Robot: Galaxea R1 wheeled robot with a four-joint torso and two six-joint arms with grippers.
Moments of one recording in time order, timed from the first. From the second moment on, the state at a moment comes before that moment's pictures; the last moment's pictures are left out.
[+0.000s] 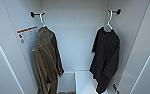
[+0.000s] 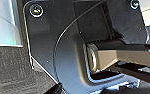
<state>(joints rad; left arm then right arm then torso) 1.52 3.04 -2.73 0.38 0.06 -0.33 -1.50 3.04 -2.70 -0.02 -0.10 -0.01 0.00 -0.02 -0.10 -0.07</state>
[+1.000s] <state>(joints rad) 1.48 3.03 -2.72 -0.06 0.08 0.11 -1.50 3.04 -2.70 -0.02 -0.10 -0.01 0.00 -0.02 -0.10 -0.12</state>
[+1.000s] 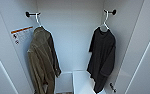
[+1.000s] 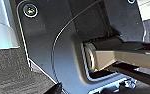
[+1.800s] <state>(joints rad) 1.40 3.00 -2.68 -0.08 0.07 0.15 -1.51 3.04 -2.70 -0.03 -0.10 -0.01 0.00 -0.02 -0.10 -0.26</state>
